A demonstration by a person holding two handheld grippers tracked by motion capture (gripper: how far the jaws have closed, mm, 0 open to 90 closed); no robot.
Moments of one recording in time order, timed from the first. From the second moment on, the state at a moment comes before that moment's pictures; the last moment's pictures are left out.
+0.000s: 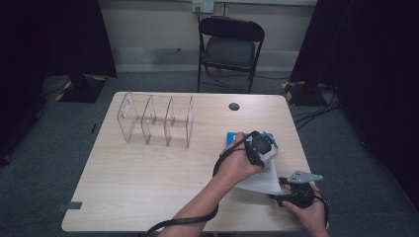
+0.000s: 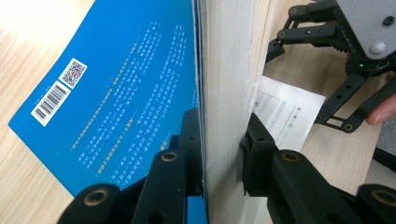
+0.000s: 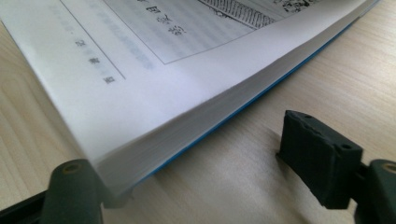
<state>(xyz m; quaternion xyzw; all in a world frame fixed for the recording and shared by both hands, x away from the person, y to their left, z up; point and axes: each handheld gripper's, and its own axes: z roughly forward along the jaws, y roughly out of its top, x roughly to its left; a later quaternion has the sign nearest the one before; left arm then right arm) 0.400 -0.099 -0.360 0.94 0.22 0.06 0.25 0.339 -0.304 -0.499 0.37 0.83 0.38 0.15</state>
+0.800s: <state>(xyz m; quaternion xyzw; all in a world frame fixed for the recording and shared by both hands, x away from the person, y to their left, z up) 0.396 -0.099 -0.365 0.95 0.20 0.07 0.24 0.342 -0.318 -0.495 0.40 0.79 0.44 0.17</state>
